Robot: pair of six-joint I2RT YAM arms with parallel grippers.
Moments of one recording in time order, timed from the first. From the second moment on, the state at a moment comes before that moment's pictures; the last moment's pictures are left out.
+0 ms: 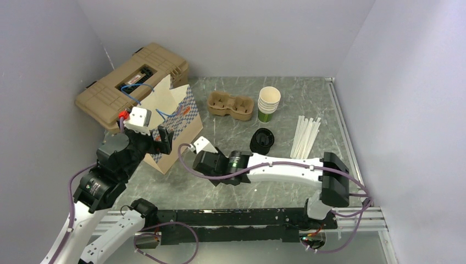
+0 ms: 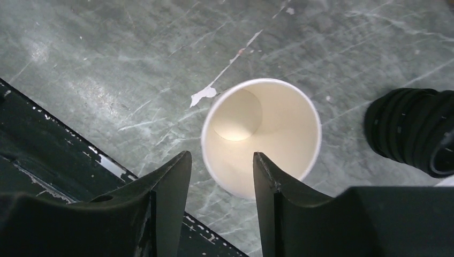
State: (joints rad) left arm -0.50 0.58 0.99 -0.62 -0.24 -0.10; right arm 1.32 1.67 1.36 -0.74 0.42 0.39
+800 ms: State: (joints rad) left arm -0.50 0.59 0.99 -0.62 -0.23 -0.10; right arm 0.99 1.35 1.37 -0.87 0.59 0.39
